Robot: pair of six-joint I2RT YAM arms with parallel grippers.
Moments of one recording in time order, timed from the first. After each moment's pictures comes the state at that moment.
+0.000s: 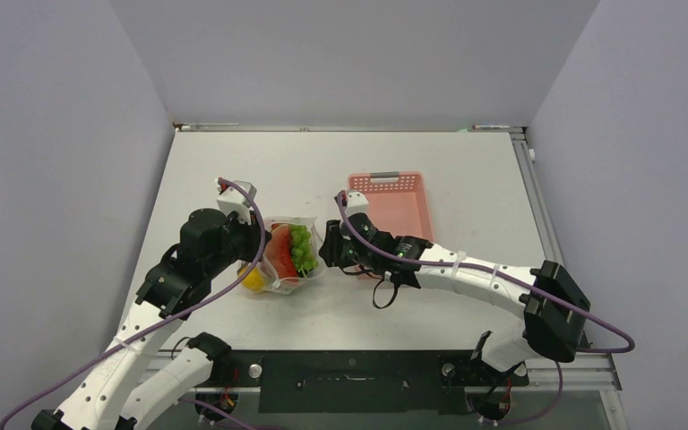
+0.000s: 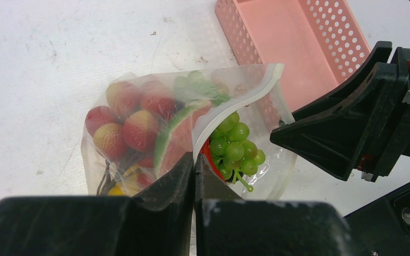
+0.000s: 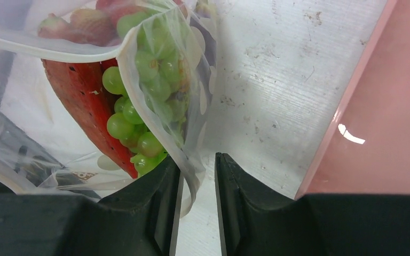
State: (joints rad) left arm -0.49 0.75 0.88 -0.59 -0.01 -0.29; right arm 1.01 1.46 1.03 -0.19 0.18 0.65
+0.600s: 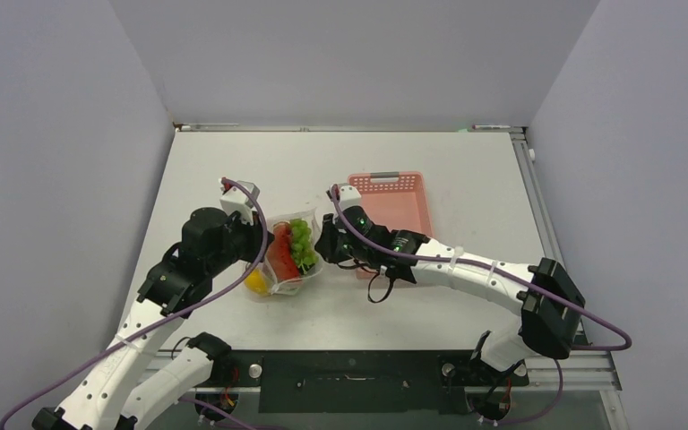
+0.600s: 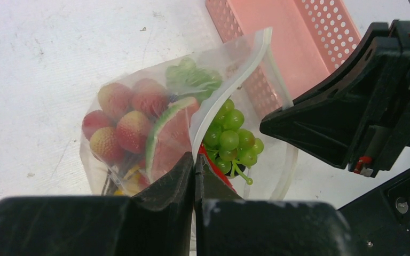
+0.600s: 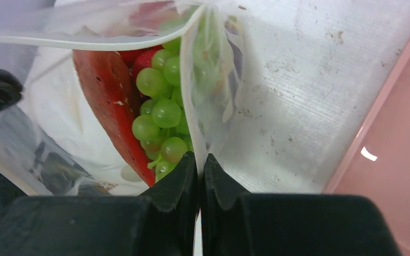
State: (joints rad) left arm -0.49 0.76 0.88 -0.59 0.02 -0.28; right arm 1.01 1.49 1.08 -0.18 0.14 0.62
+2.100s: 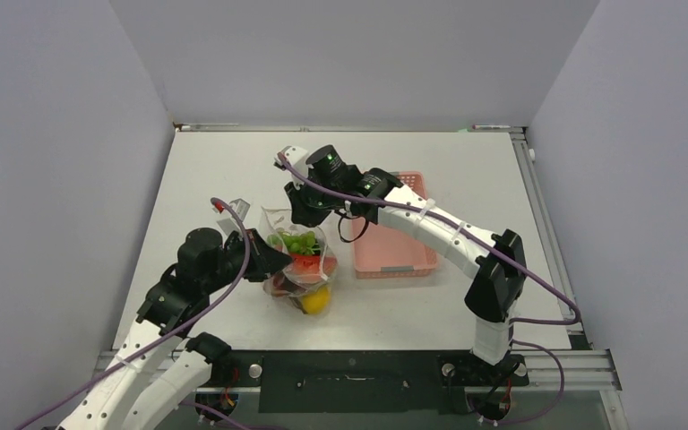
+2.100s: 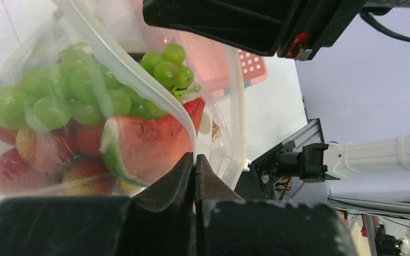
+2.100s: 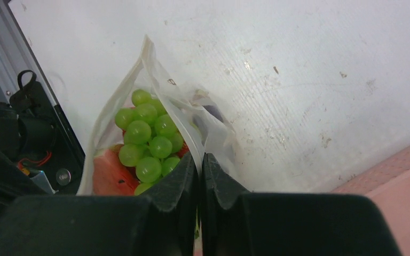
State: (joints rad) left arm -0.49 0.62 0.72 -0.54 0.27 -0.72; right arm 0.91 1.84 1.77 -0.63 -0.23 0.09
